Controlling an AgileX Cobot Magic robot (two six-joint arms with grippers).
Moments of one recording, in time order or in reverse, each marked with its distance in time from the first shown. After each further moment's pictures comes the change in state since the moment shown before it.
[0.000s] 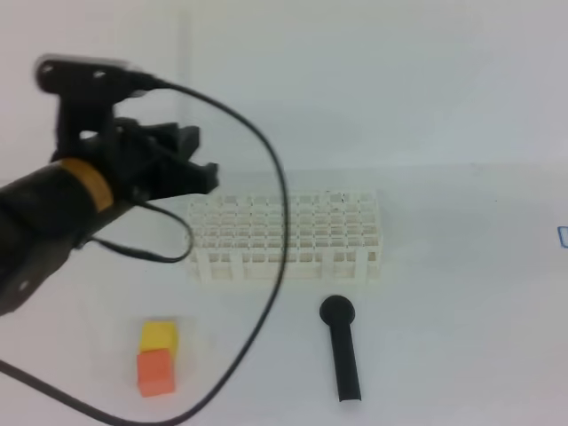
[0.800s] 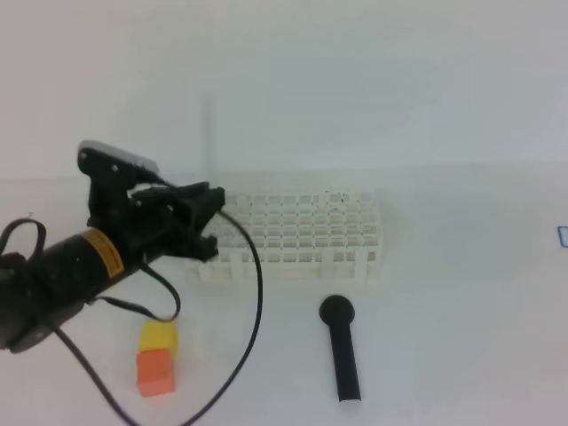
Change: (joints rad) left arm 0.243 0.339 0.159 0.111 -0.714 -0.099; right arm 0.000 0.000 0.000 0.002 0.029 -0.026
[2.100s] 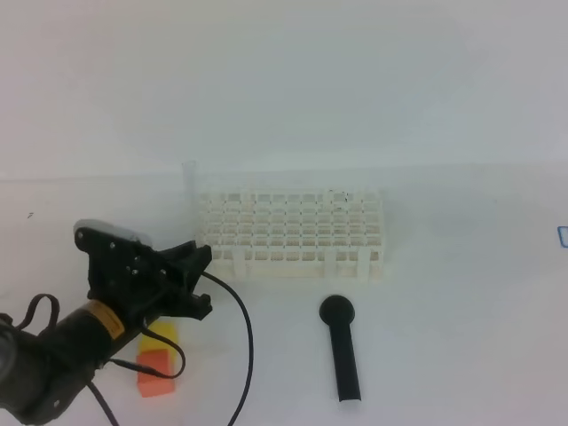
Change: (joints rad) left arm 0.000 0.181 0.177 -0.169 -0.406 0.341; right arm 0.000 0.000 0.000 0.000 0.007 -0.028
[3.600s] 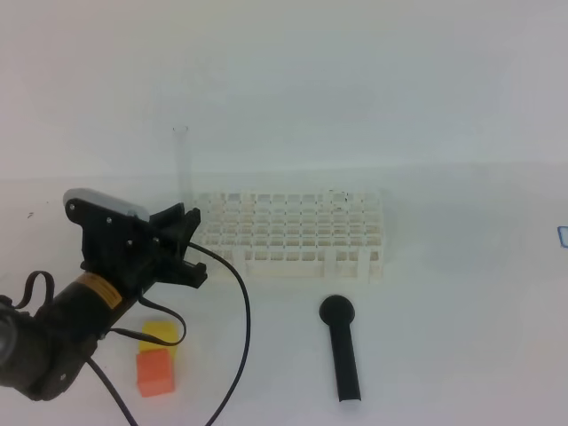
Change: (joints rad) left arm 0.000 0.015 -0.074 -0.102 0.000 0.117; right arm 0.000 0.000 0.000 0.000 0.002 -0.002
